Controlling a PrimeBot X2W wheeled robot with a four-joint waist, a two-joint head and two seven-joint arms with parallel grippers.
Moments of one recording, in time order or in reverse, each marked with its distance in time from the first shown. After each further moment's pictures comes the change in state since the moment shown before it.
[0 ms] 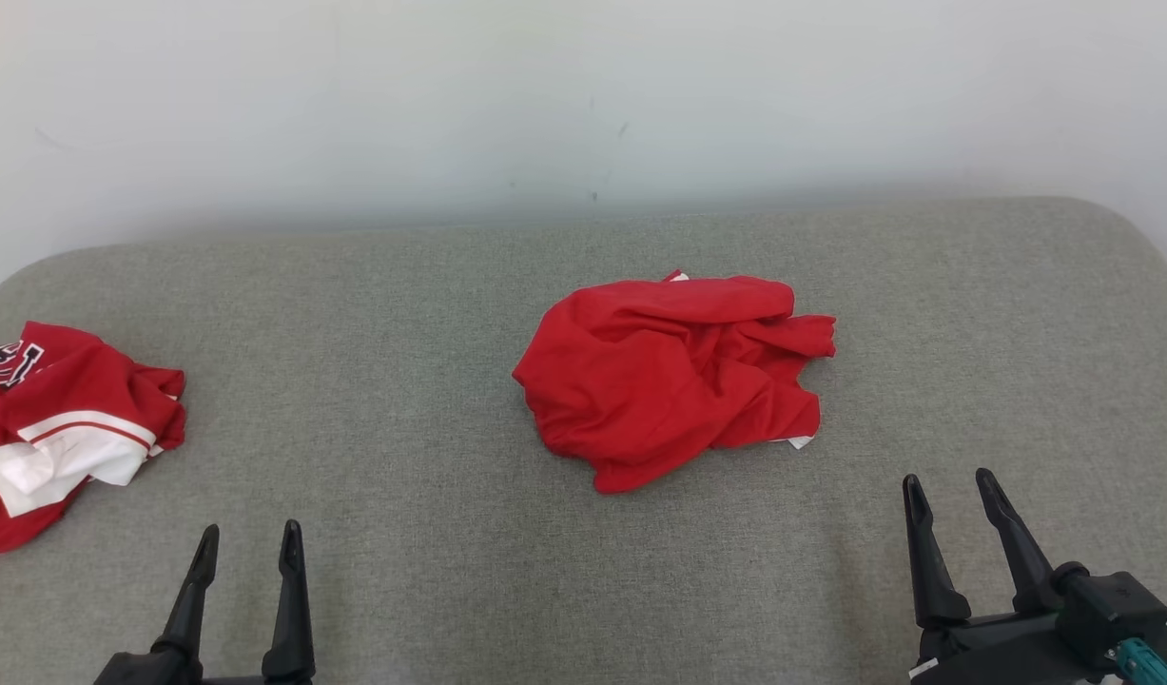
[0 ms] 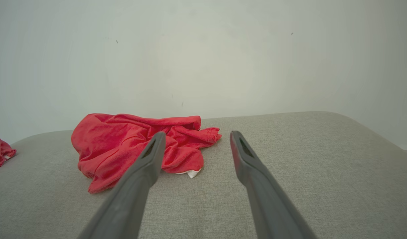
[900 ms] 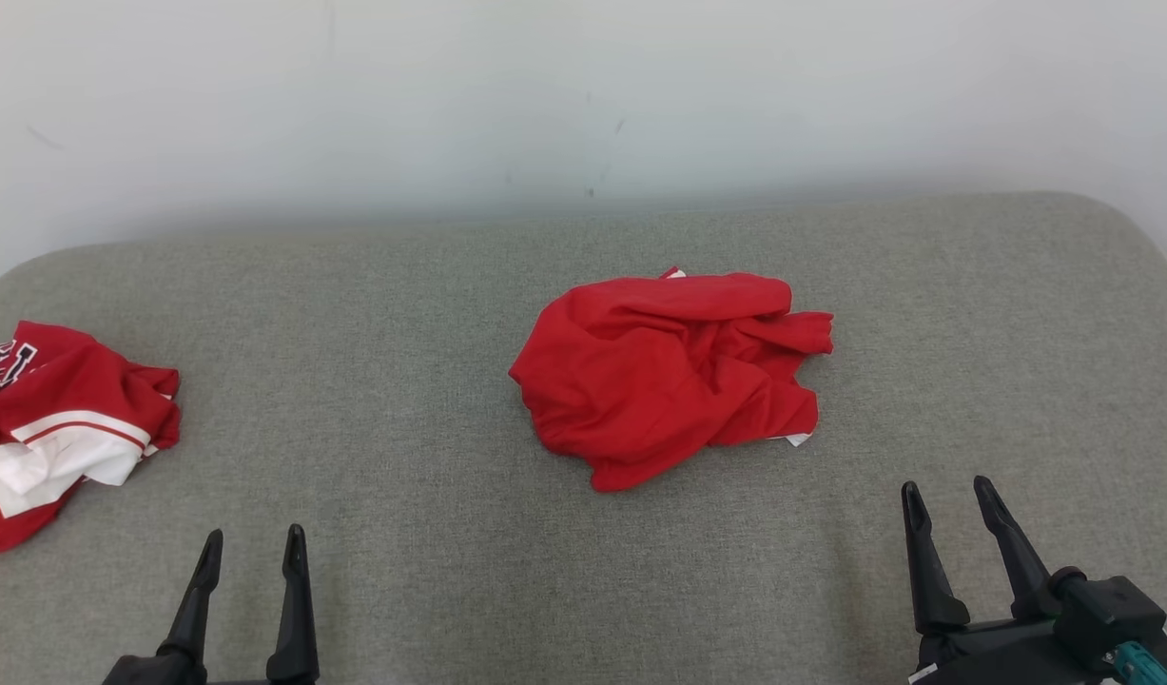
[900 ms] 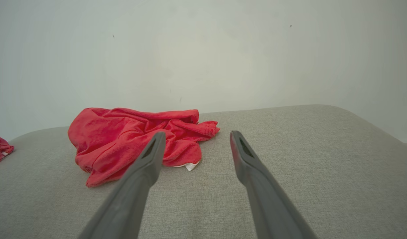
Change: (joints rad) left arm 0.003 -0.013 0.006 0.008 0.013 0.000 0.000; right arm 0.005 -0.002 0.004 0.013 0.008 0.000 0.000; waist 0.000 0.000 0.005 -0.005
